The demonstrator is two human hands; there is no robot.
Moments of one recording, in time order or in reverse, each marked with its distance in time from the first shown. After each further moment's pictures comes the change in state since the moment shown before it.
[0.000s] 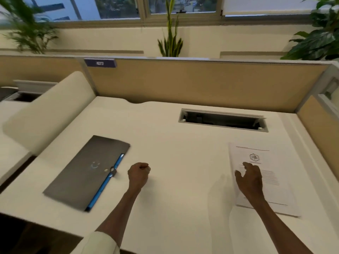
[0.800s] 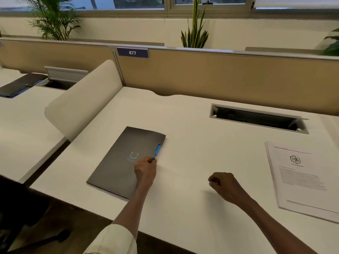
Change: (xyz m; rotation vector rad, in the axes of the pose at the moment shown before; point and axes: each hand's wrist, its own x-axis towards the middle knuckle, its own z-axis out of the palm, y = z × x) left_hand 0.036 -0.050 -0.099 0.172 0.212 0.059; right_hand -0.100 -0.131 0.104 -0.058 -0.634 -0.360
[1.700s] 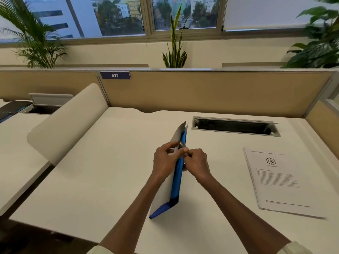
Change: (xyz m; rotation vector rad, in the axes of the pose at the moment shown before) left_hand -0.074 0.157 -0.002 -0.367 -0.358 0.371; right_hand 0.037 -0.101 -0.045 0.435 0.354 0.135
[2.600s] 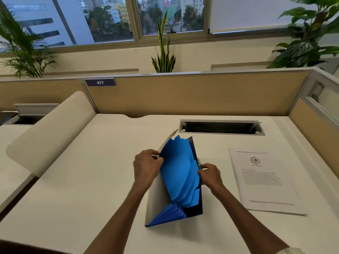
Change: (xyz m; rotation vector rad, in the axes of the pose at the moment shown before) left_hand 0.004 0.010 0.016 0.438 0.153 -0.139; right_hand 0.021 0.109 -0.074 0.058 0.015 0.260
